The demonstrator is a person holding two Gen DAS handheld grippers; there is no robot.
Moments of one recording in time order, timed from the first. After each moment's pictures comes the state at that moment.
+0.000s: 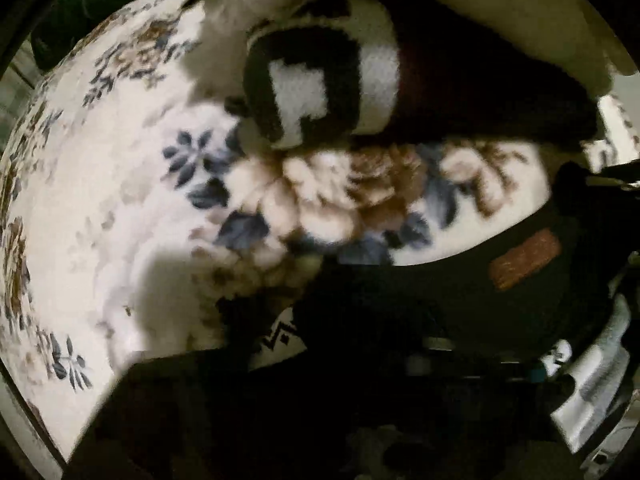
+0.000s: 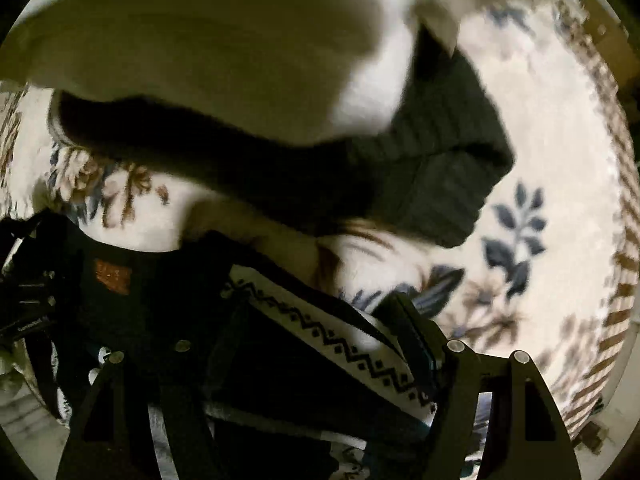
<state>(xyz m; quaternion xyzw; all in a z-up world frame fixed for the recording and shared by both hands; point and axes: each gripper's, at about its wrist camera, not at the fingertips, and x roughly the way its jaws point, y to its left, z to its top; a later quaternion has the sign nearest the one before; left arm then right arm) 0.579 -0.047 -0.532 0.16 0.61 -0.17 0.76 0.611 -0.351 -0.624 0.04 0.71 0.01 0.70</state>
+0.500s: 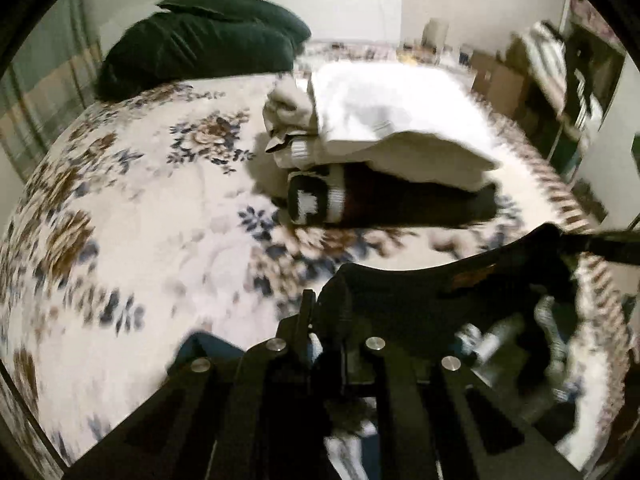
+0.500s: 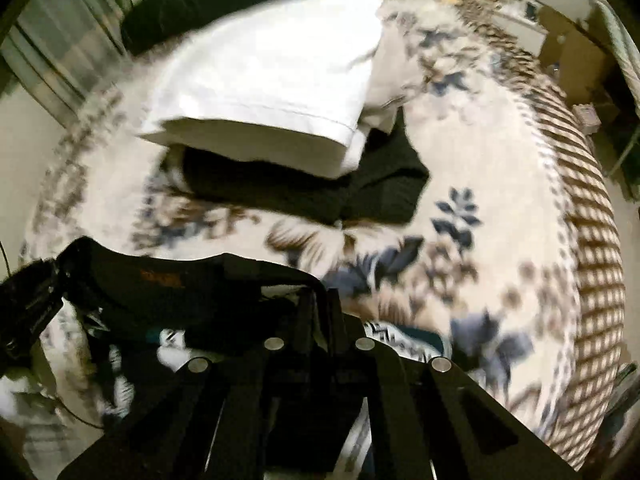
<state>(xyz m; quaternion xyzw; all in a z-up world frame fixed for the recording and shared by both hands) 0.454 -0.007 -0.384 0.05 0.46 -0.17 0.87 0.479 -0.351 -0.477 0.11 0.56 0.01 0.82</state>
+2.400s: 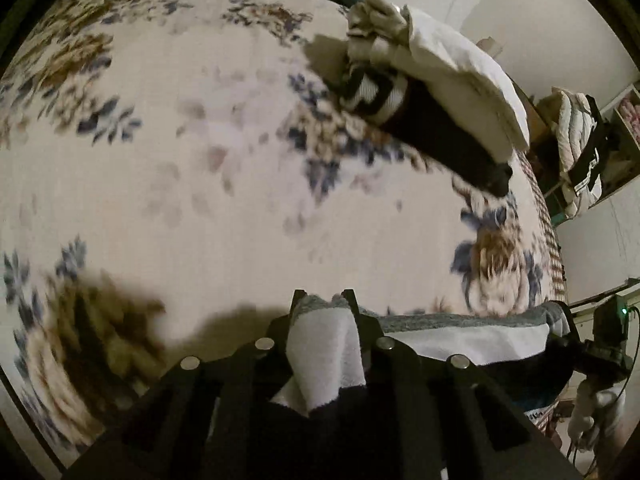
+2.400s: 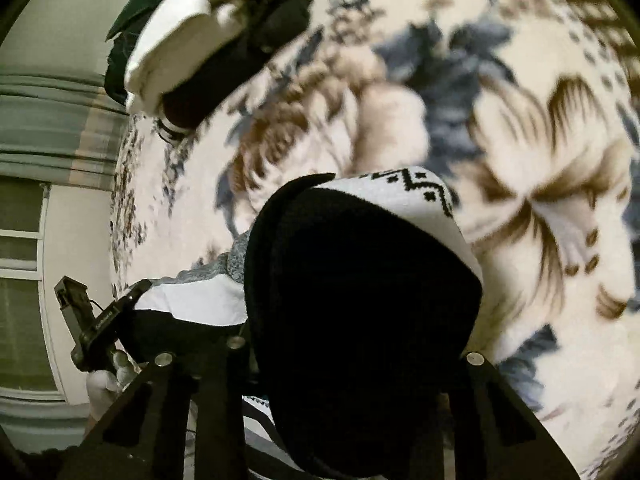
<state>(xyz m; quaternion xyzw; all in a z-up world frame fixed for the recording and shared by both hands) 0.447 0.053 -0.465 -0.12 0.56 -0.15 0.81 0.334 -0.397 -0.597 0.36 0.59 0.05 0.72</state>
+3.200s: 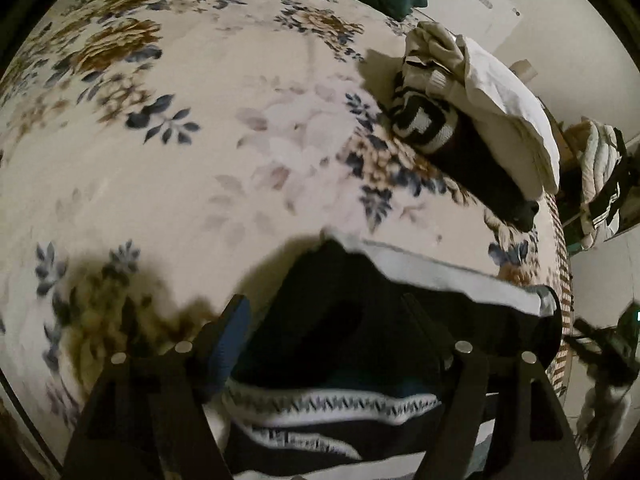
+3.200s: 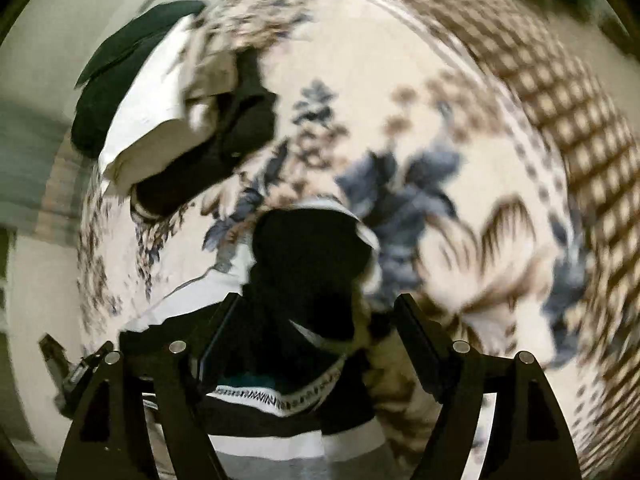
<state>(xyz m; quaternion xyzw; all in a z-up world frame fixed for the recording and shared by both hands) 0.440 0.089 -0.461 -0.15 0.57 -0.09 0.80 0.388 -0.432 -0.548 0.28 0.56 -0.04 0.78</state>
